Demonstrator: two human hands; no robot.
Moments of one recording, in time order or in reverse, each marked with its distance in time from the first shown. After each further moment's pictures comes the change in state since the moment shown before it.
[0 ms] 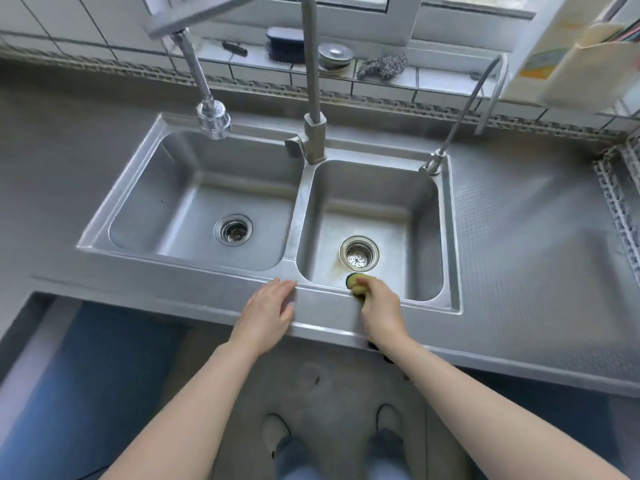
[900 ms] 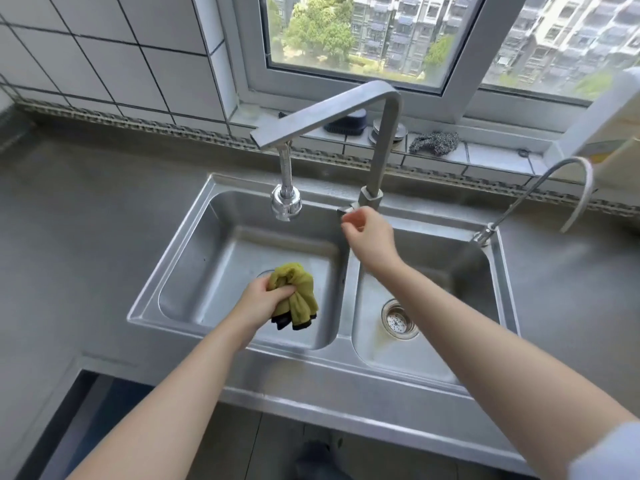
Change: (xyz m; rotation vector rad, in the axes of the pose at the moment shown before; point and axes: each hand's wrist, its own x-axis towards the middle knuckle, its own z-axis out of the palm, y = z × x) left_hand 0.100 -0.064 -0.159 -0.960 -0.011 -0.278; right_hand 0.163 -0.233 0.035 0.061 0.077 -0.191
